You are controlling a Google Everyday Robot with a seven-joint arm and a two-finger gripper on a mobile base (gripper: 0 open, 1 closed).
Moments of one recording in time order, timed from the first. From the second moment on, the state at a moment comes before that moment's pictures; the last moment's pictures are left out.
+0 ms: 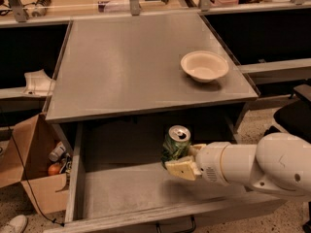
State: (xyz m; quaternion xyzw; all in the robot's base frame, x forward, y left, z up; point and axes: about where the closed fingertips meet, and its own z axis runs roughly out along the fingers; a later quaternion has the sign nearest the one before) arm 0.430 -0.078 0.733 -0.32 0.84 0.24 0.36
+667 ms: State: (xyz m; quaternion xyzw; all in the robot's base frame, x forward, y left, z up) arm 0.434 -0.061 0.702 -0.31 0.84 0.26 0.36
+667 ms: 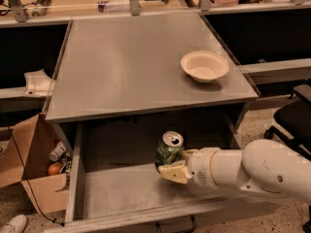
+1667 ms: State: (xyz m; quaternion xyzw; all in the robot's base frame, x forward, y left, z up) arm 0.464 -0.035 0.655 -0.31 0.85 0.24 0.36
